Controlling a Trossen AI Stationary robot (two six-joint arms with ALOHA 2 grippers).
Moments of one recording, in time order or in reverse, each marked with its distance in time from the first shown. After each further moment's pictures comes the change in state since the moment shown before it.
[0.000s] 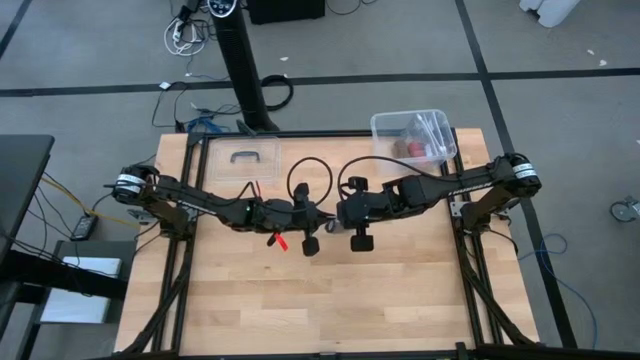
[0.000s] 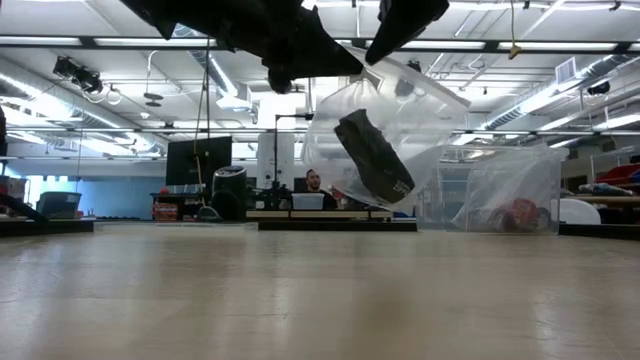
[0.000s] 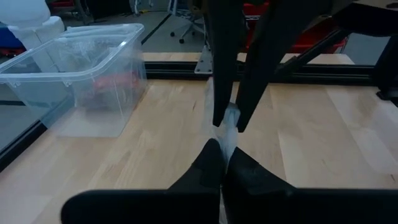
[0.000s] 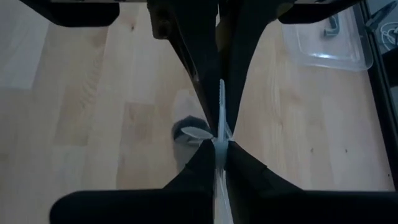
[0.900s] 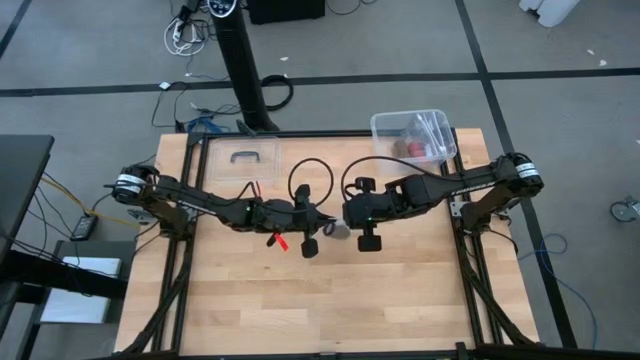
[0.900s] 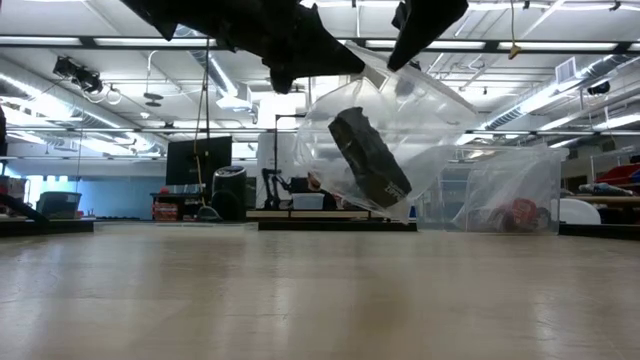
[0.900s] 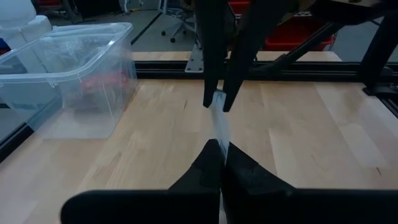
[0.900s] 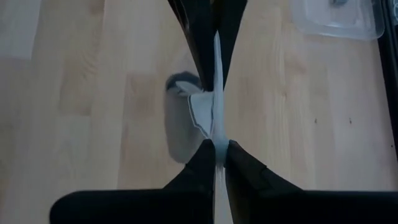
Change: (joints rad) left arm -0.006 0.000 0.001 -0.013 0.042 0.004; right arm 0.000 -0.019 -0.001 -0.122 -0.005 0.041
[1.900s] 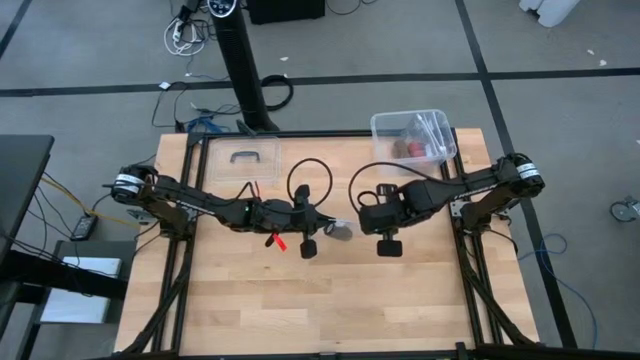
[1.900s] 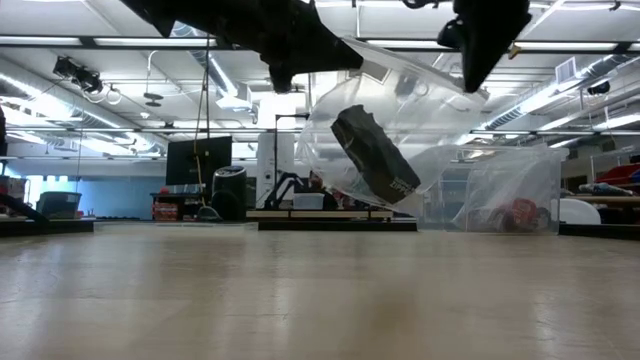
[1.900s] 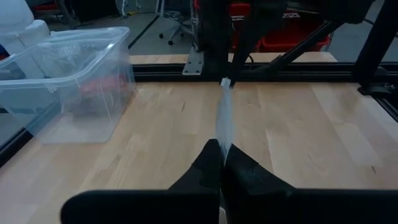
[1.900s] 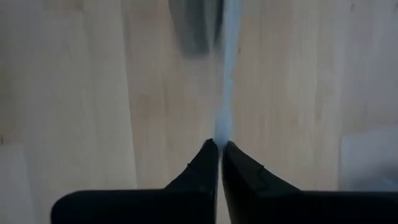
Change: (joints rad) left arm -0.002 -0.010 -0.002 0.009 0.004 0.018; right arm 0.054 -0.002 -0.002 -0.327 -0.052 0.188
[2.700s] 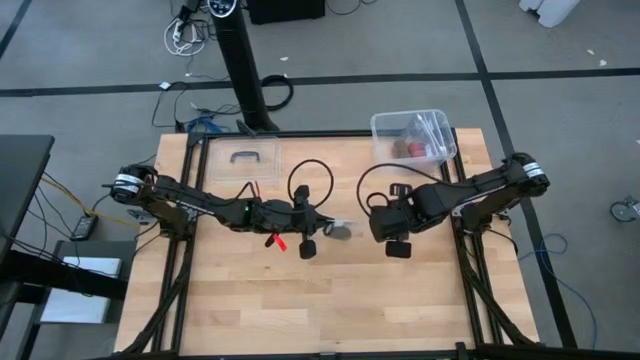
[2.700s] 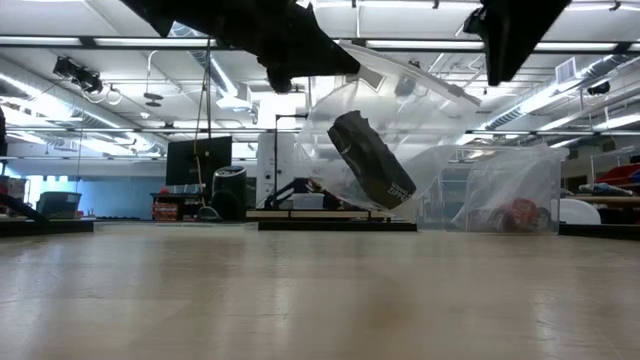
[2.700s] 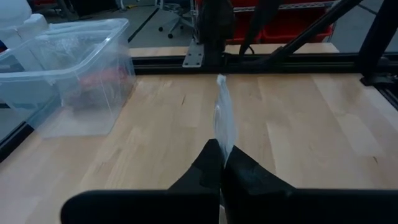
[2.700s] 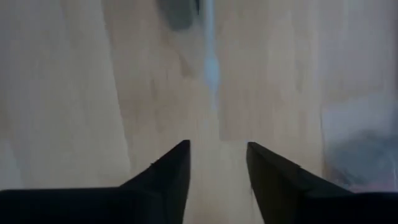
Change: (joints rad) left arm 0.000 -0.001 0.000 -0.032 -0.001 0.001; right arm 0.063 -0.040 0.000 -0.106 0.082 0.138
